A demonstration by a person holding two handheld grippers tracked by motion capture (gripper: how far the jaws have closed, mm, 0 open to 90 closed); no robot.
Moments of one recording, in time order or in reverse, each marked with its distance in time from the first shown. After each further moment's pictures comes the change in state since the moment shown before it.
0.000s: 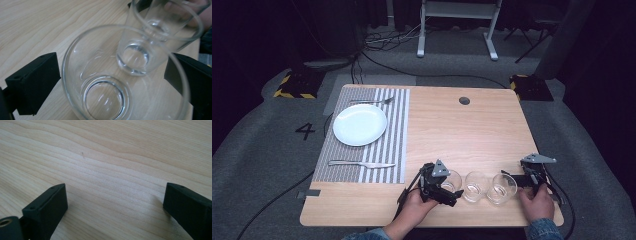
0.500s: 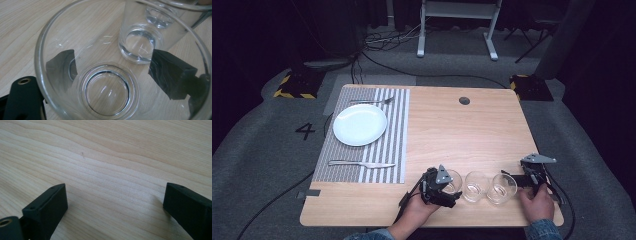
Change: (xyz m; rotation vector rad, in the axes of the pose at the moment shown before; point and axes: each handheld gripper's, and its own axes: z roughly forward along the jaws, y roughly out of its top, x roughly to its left) left arm -0.006 -0.011 0.009 0.034 0.033 0.078; right arm 0.000 0.000 0.000 0.000 0.000 0.000
